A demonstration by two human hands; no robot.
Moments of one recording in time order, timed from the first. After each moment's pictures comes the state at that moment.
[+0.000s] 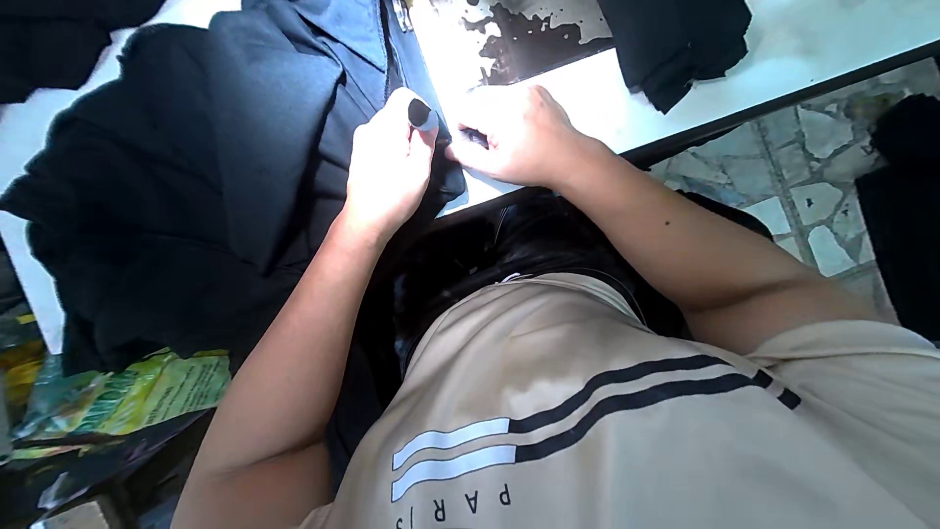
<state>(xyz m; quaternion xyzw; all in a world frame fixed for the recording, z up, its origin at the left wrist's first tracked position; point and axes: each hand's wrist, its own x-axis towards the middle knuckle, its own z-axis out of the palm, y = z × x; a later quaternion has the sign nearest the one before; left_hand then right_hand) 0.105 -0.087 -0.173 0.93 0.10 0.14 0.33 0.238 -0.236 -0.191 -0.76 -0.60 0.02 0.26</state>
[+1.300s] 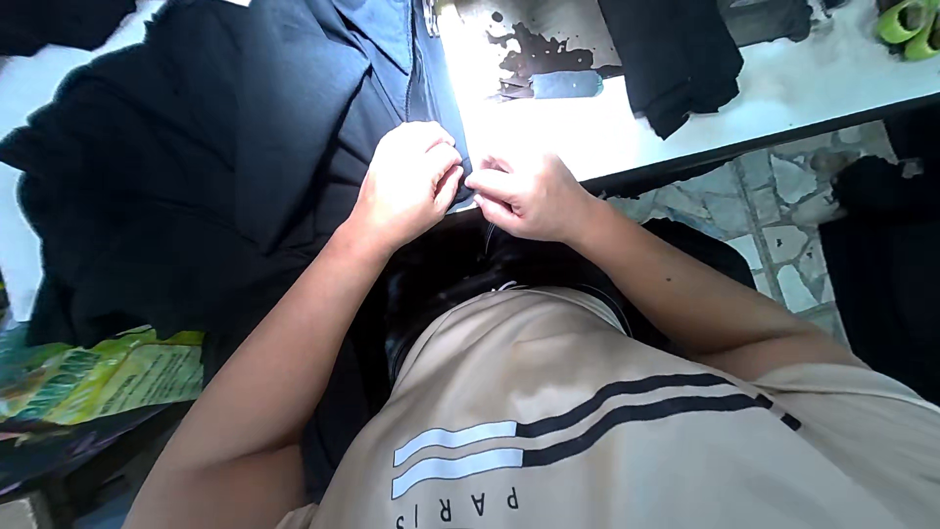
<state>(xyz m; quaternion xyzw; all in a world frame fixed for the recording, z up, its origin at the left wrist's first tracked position) 0.088 -0.079 -0.199 0.95 -0.08 0.19 0.22 0.207 -0.261 -0.213 -0.68 -0.66 -0.07 0.31</state>
